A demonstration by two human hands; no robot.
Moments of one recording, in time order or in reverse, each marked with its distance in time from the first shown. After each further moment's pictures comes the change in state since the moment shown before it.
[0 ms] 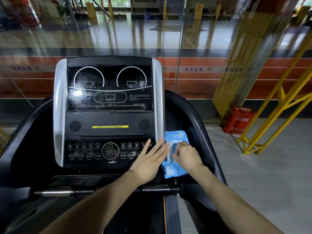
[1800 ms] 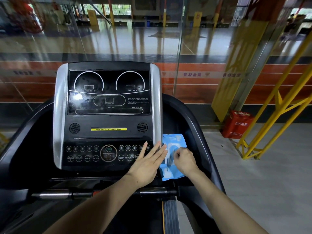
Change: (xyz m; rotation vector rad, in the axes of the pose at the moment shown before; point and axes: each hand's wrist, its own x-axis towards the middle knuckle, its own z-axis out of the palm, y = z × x) left_hand 0.000 0.006 0.000 -0.004 -0.002 -0.028; right_hand -0.004 0.005 0.010 0.375 0.007 0.228
